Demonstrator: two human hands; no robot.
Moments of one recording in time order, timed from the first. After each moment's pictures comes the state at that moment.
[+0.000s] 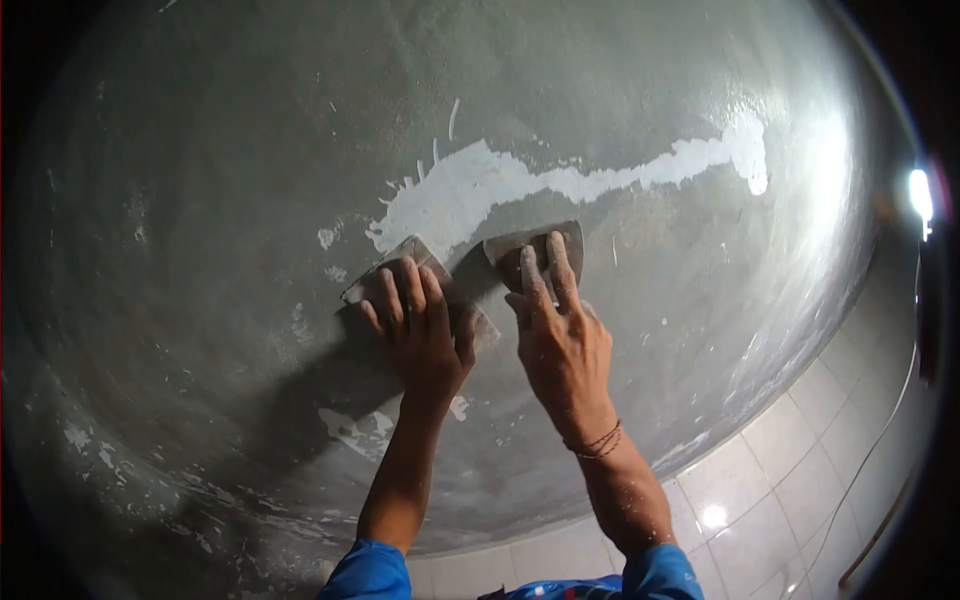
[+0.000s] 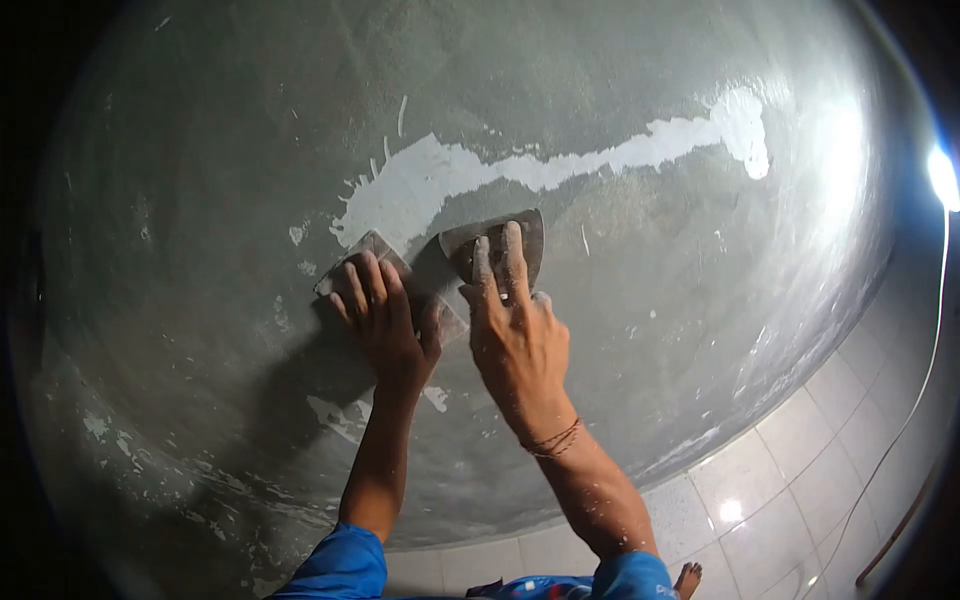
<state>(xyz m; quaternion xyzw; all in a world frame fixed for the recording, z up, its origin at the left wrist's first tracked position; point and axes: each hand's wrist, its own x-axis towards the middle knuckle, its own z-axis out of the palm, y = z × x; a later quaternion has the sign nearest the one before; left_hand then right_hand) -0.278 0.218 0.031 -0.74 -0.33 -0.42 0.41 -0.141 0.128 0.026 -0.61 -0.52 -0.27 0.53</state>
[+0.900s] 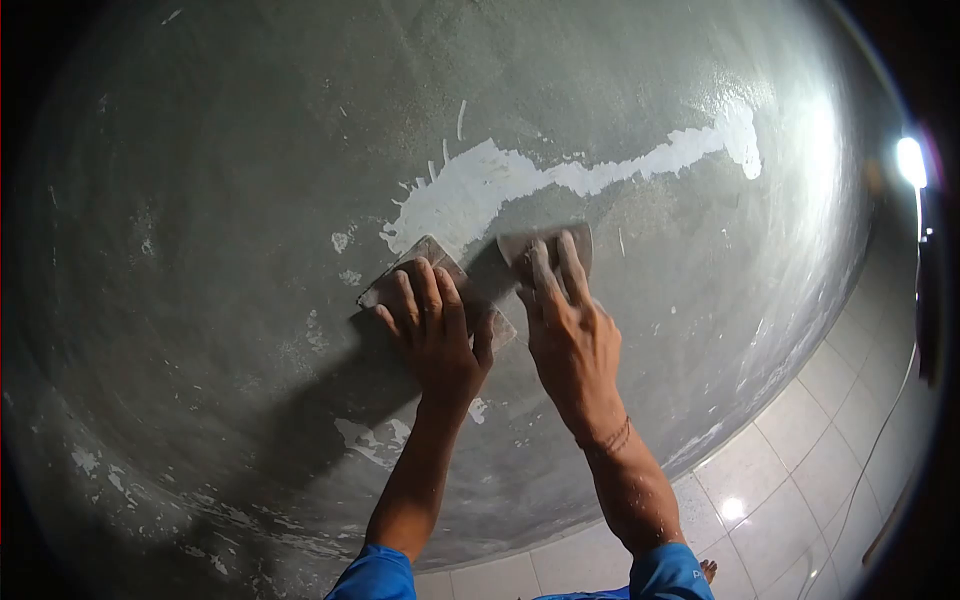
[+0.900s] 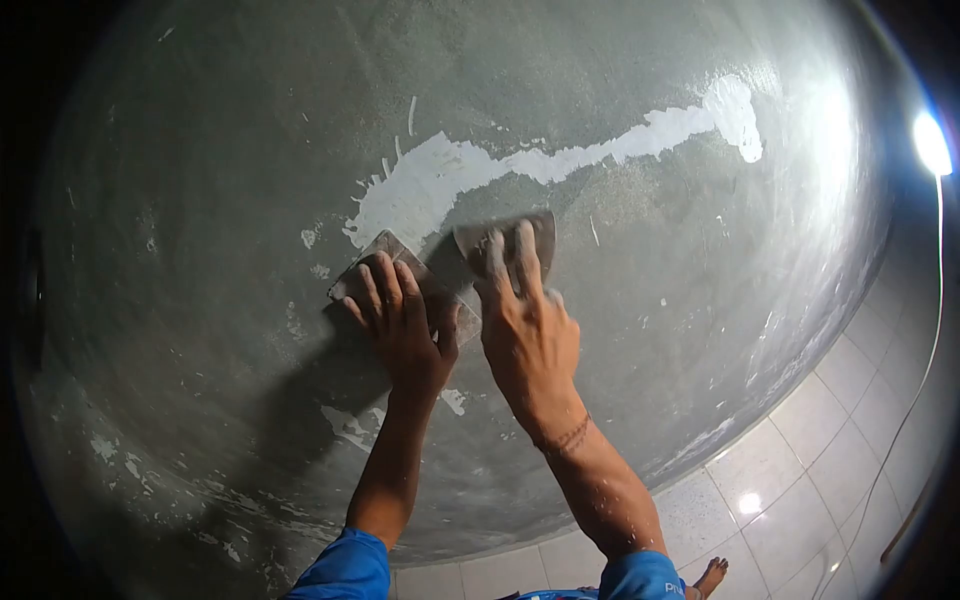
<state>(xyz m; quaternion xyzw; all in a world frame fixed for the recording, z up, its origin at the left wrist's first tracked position) -0.281 0.219 0.028 -0.76 -0.30 -0.44 0.39 -0.156 0.131 0.023 -0.62 -0.48 -0.25 0.56</state>
